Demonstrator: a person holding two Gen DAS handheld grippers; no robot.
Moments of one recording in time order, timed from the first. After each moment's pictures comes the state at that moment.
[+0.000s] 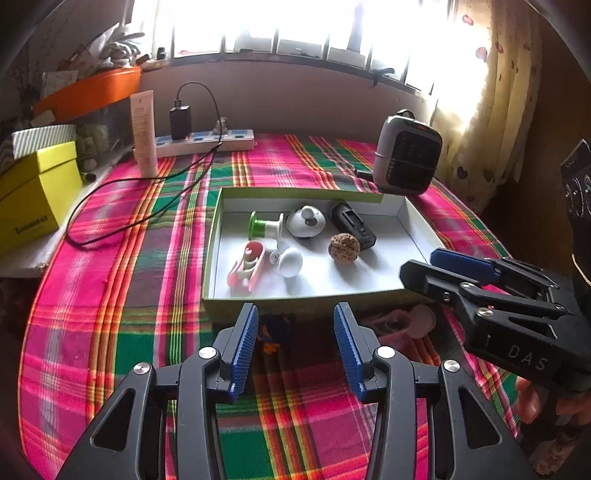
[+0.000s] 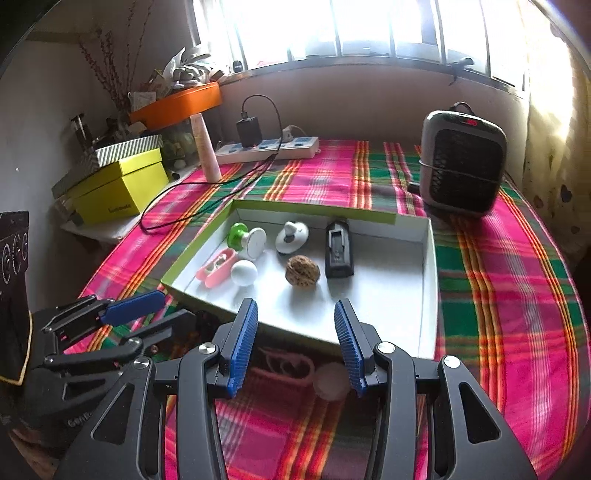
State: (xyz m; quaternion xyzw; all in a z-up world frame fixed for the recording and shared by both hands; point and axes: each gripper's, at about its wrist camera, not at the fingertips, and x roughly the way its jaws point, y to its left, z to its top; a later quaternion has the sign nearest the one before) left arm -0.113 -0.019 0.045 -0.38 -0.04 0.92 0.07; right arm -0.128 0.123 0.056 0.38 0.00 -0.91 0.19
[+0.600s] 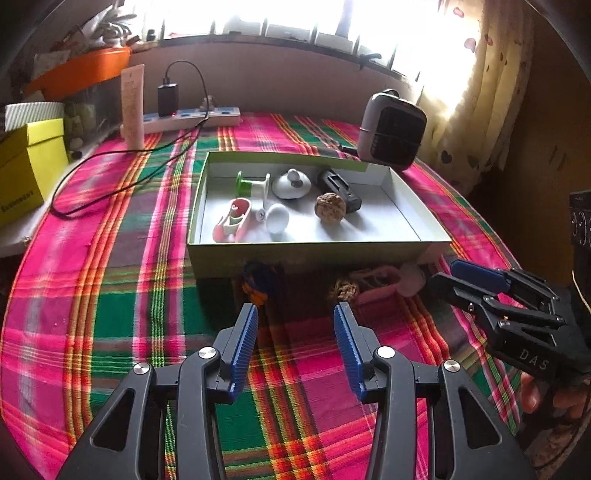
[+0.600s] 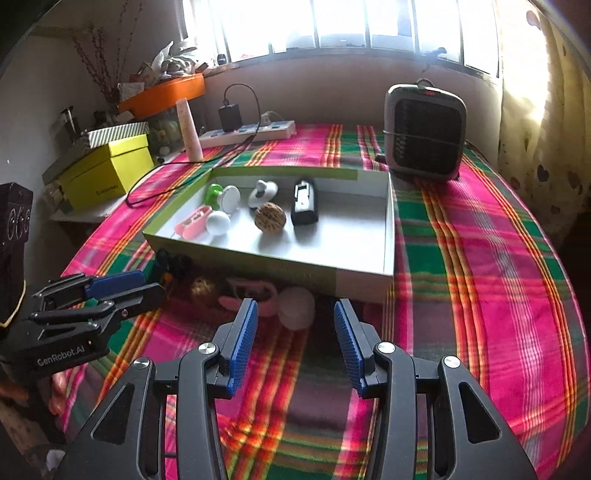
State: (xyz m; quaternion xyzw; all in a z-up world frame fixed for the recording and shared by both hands) left arm -0.096 -0.021 0.023 -0.40 -0.05 0.91 0.11; right arm -0.093 0.149 0.033 0.39 0.01 -0.91 0.16
